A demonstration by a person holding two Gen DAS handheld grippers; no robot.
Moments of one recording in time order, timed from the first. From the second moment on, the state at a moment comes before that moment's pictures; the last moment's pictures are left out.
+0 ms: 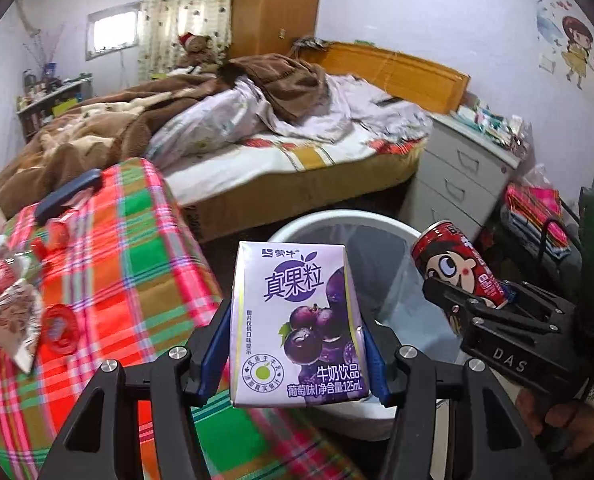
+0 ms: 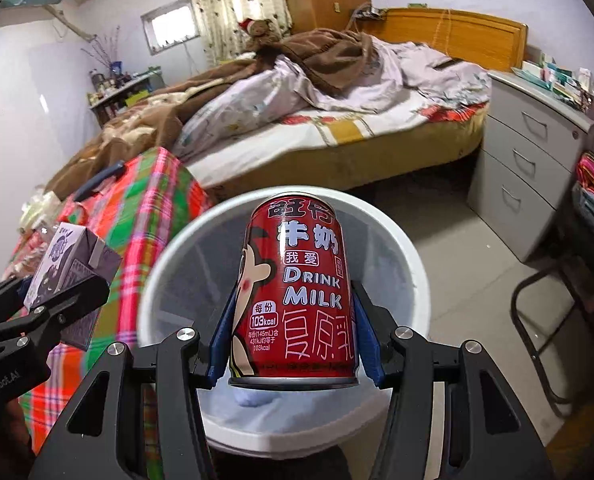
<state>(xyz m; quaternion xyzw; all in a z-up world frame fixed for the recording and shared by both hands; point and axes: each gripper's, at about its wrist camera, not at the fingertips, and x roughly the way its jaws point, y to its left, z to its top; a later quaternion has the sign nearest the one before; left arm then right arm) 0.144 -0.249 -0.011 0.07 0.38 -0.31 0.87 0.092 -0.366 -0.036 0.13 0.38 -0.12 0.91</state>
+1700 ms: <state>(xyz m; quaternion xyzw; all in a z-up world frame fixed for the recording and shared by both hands) 0.123 -0.169 0.005 0.03 0.36 -0.25 0.90 0.091 -0.325 -0.025 0.12 0.36 -0.08 0.92</state>
